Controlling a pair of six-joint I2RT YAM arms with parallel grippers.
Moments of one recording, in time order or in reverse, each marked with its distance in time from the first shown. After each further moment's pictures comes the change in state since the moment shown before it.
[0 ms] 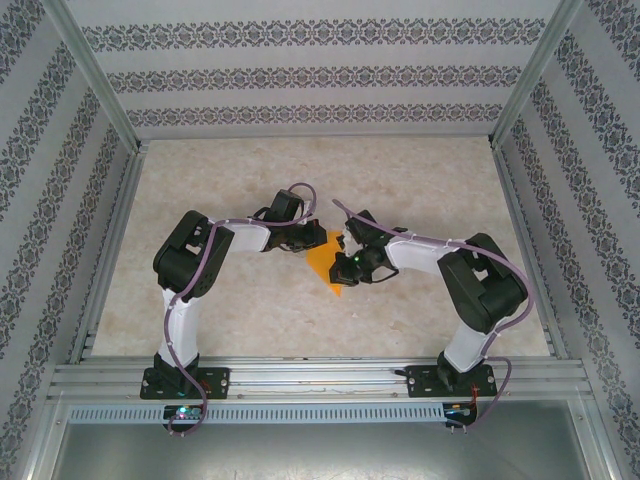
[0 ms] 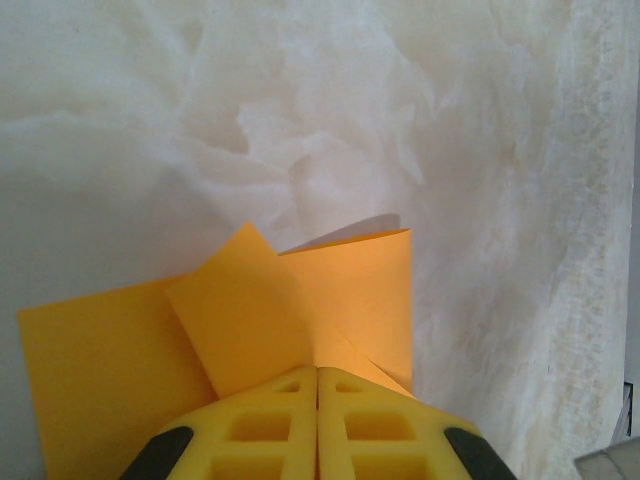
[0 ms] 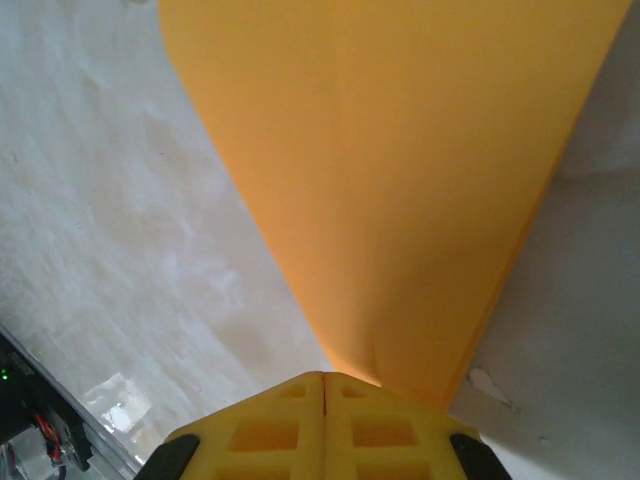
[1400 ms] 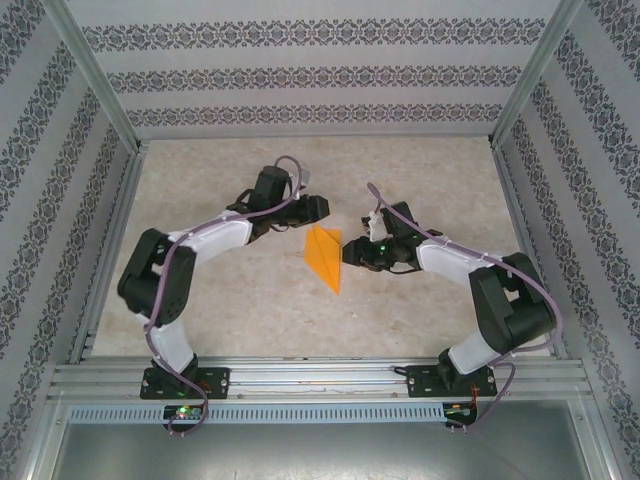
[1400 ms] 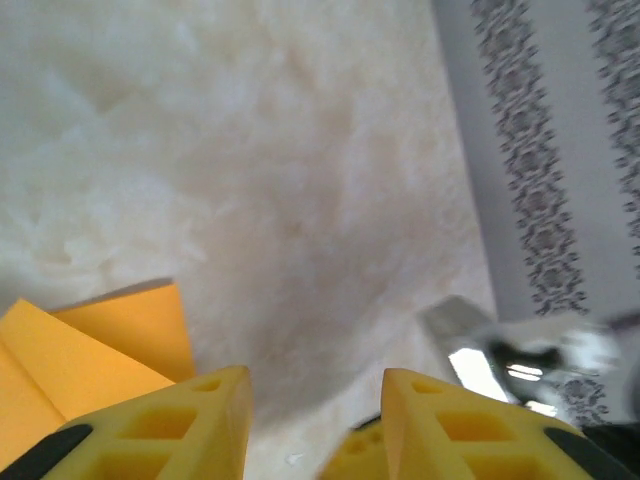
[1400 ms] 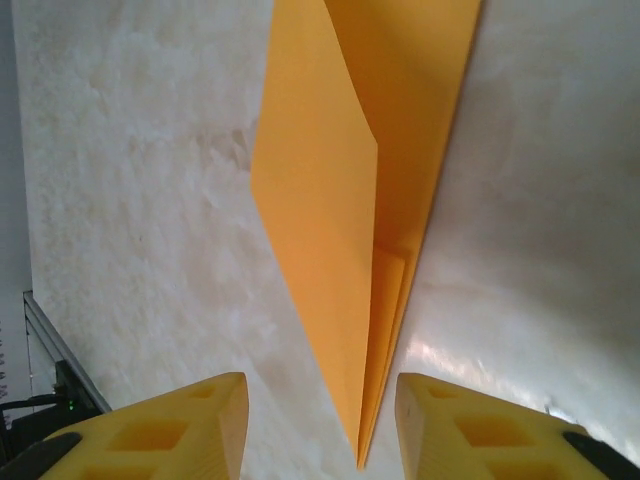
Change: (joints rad) left arm 0.021 -0.322 0.000 -0.055 -0.012 -0.011; right arm -0.186 -0.161 -0.118 0.191 -0.077 -0.076
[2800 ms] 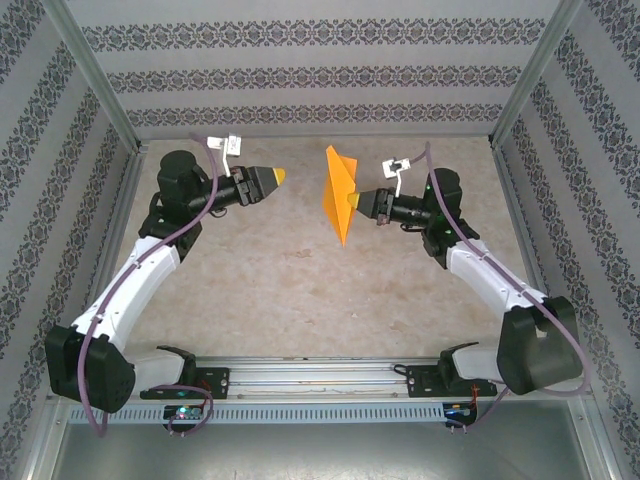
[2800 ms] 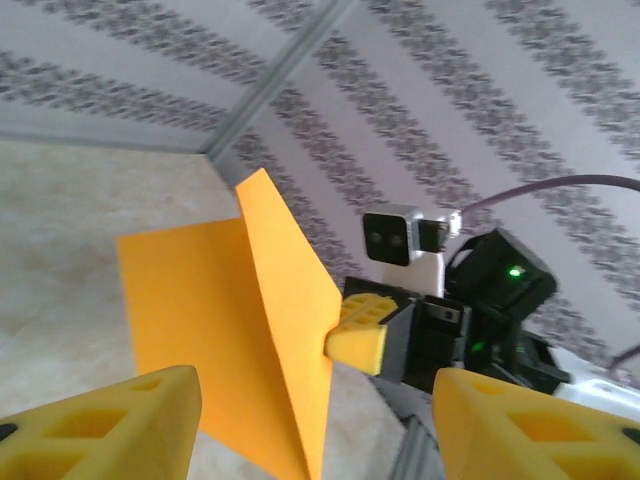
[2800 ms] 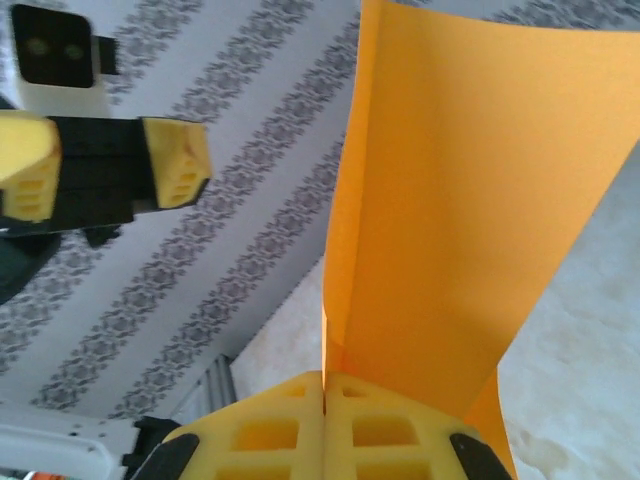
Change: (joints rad) left arm 0.228 -0.517 -0.088 0.071 0.322 0.021; right arm -0.138 -0.273 0.056 0.527 -0.362 0.109
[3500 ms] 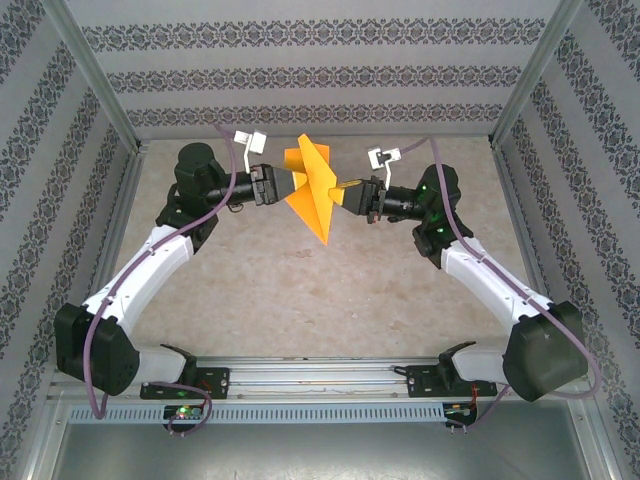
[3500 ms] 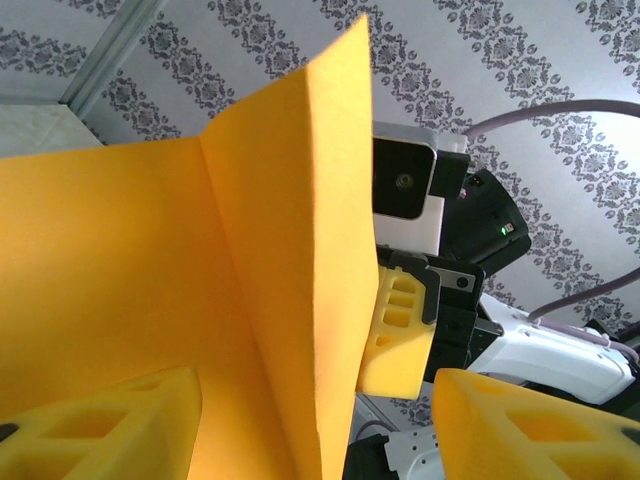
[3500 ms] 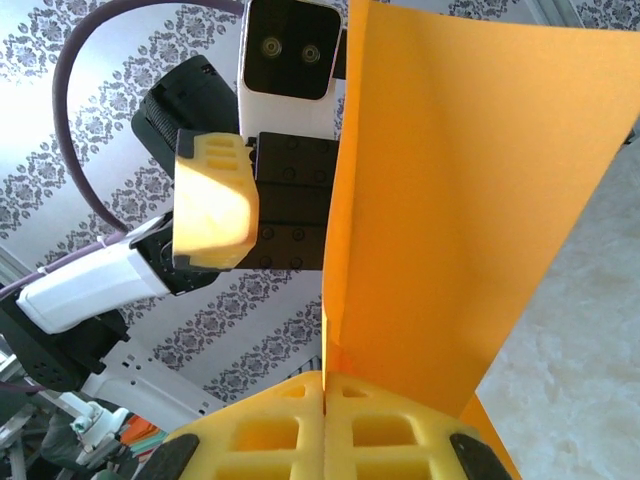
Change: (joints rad) left arm -0.096 0.096 0.061 0.093 0.142 -0.071; right arm 0.132 -0.012 0.087 0.167 -0.056 0.147
